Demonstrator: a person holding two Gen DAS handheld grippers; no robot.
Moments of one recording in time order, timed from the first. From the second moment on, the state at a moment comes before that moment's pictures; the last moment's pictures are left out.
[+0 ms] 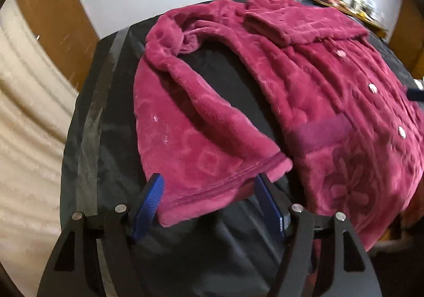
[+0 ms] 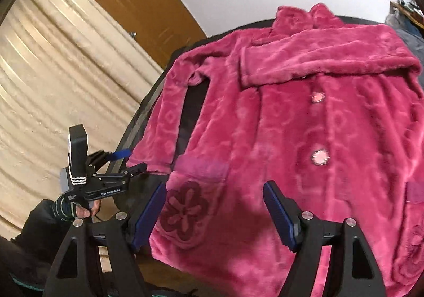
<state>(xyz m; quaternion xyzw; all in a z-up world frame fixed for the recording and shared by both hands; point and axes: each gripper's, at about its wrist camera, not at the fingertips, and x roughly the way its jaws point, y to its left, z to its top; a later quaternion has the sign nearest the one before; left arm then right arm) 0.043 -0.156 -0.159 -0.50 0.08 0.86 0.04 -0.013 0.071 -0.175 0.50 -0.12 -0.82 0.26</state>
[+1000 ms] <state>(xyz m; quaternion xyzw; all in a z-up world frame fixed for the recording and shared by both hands) 0.061 -0.173 -0.192 -0.52 0.12 0.84 0.04 -0.055 0.027 -0.195 0.54 -0.06 -0.80 0.25</state>
